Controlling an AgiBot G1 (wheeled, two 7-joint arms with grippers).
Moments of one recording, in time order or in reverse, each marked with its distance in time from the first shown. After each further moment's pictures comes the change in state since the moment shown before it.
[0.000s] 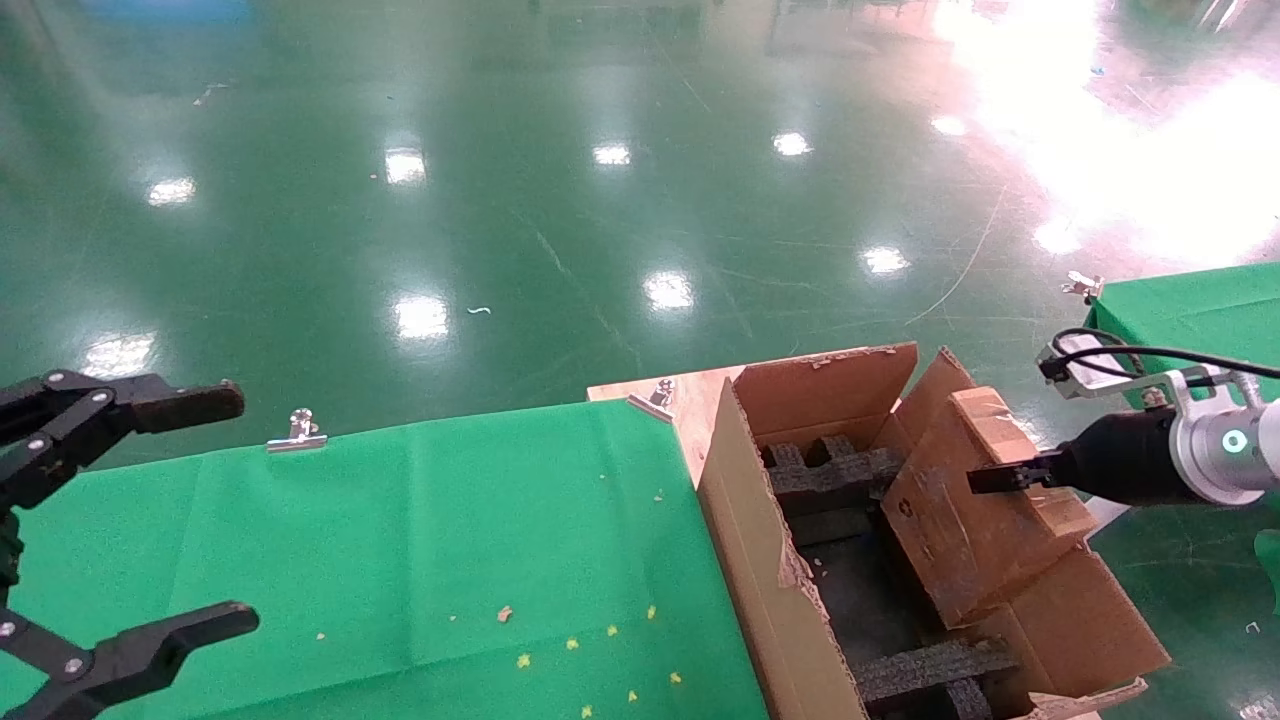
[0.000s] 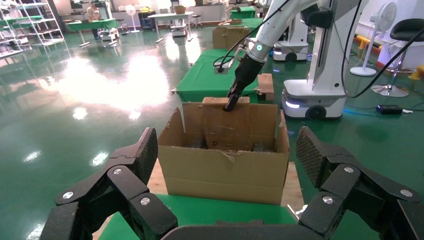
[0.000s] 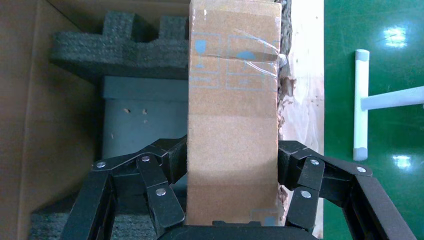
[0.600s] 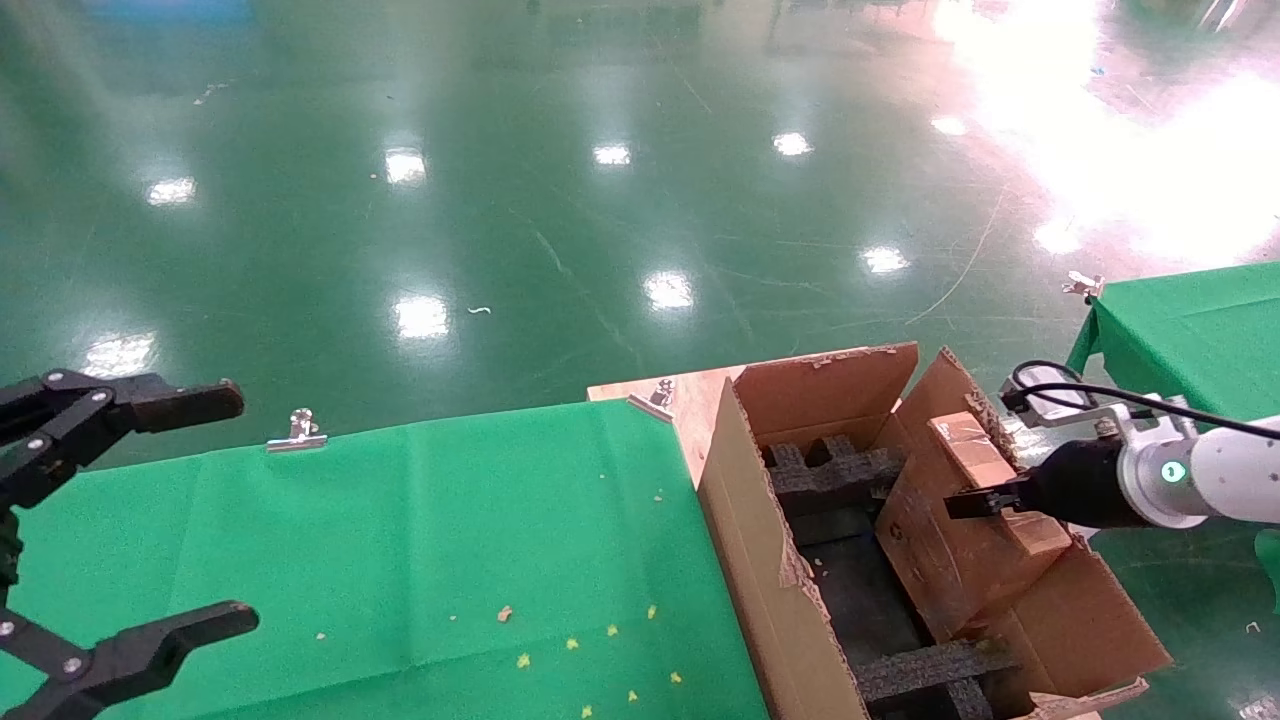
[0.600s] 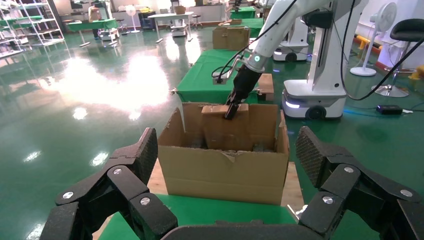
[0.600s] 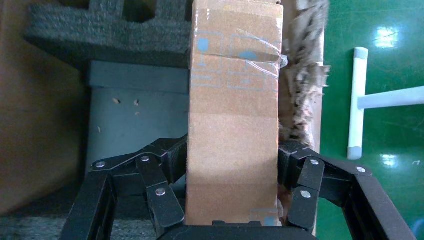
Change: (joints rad) left arm 0.000 0.000 0.000 0.000 0.000 0.000 0.000; right arm -0.103 -0.061 -0.023 -0.016 -0.005 0.100 0.020
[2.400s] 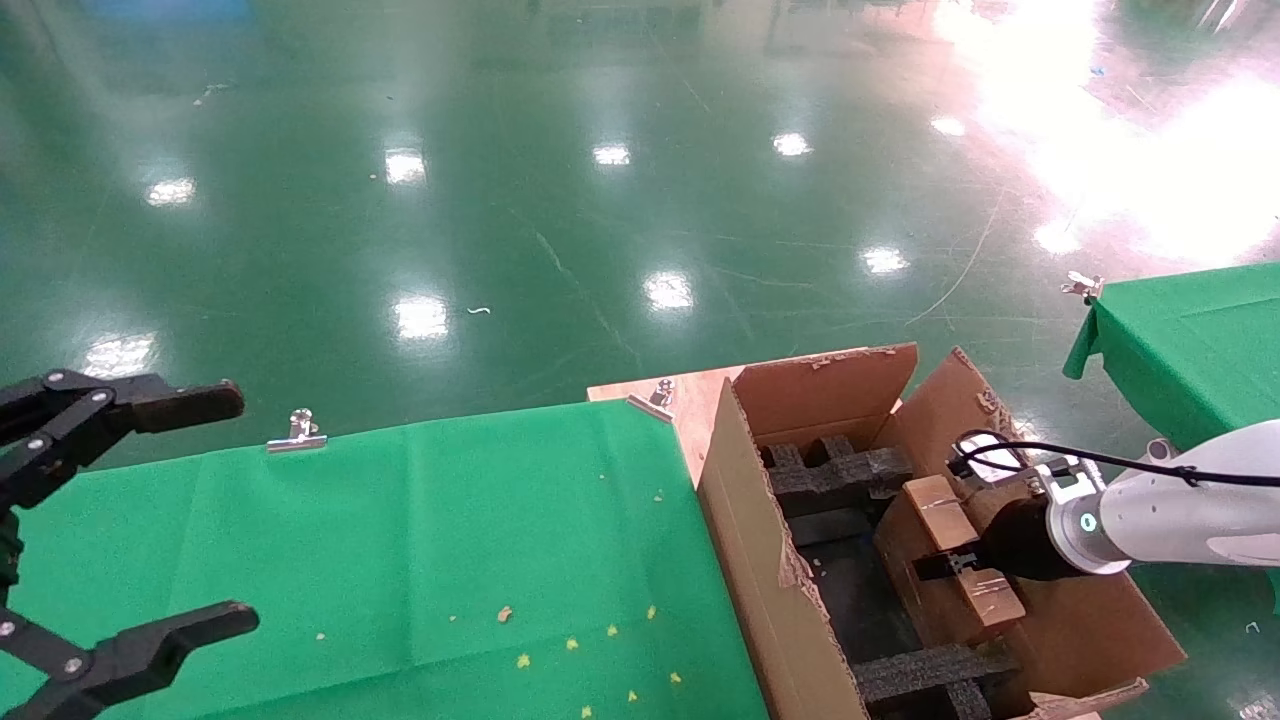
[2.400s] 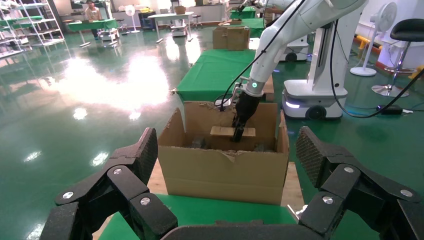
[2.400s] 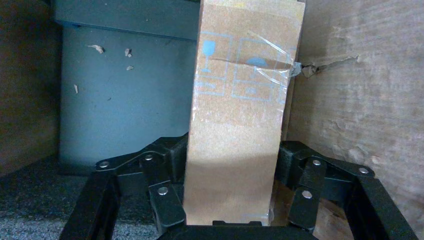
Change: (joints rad) left arm 0.000 0.000 0.001 0.000 -0.001 0.000 0.000; right arm -0.325 -0.200 0.103 -0.316 0.222 -0.048 -0.223
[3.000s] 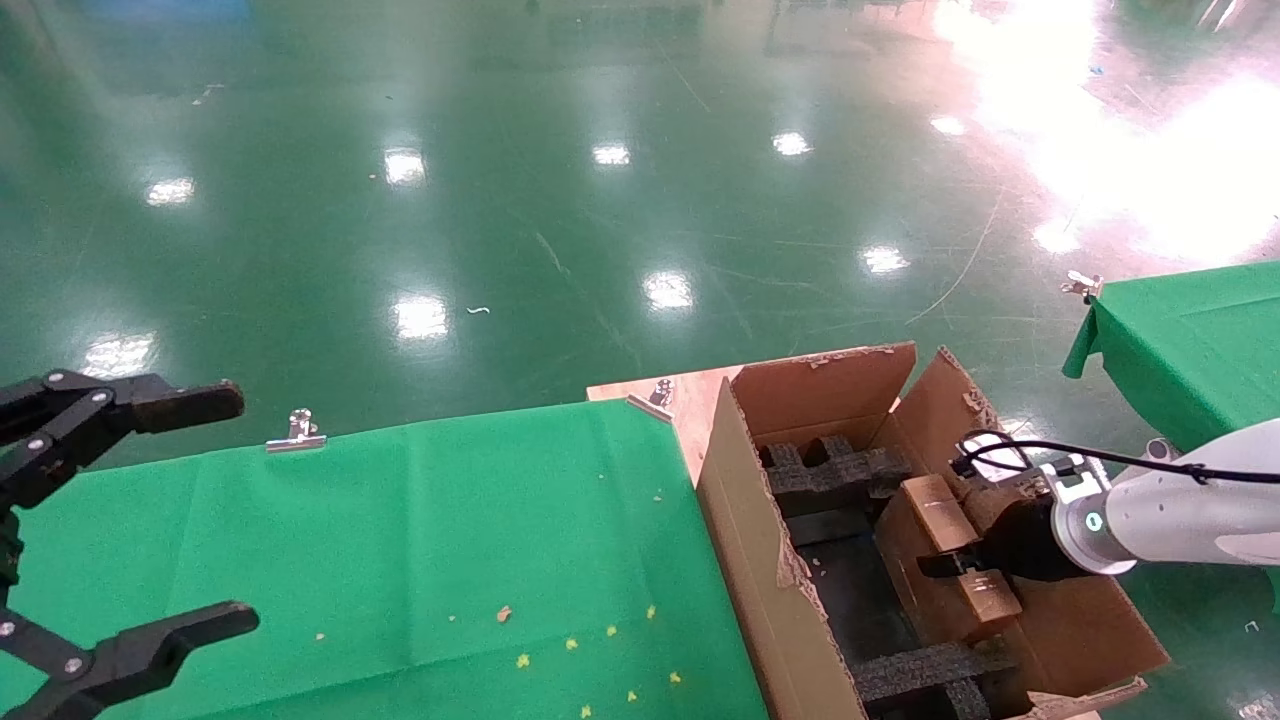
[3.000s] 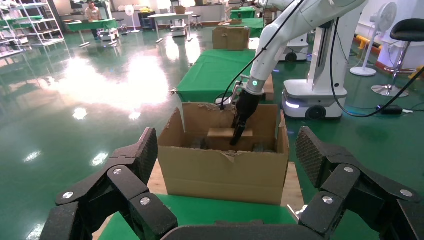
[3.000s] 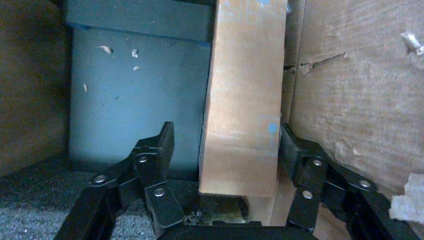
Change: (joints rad) left arm 0.000 0.000 0.000 0.000 0.000 0.000 0.000; right arm 0.026 0.024 0.001 0.030 -0.003 -0.008 0.001
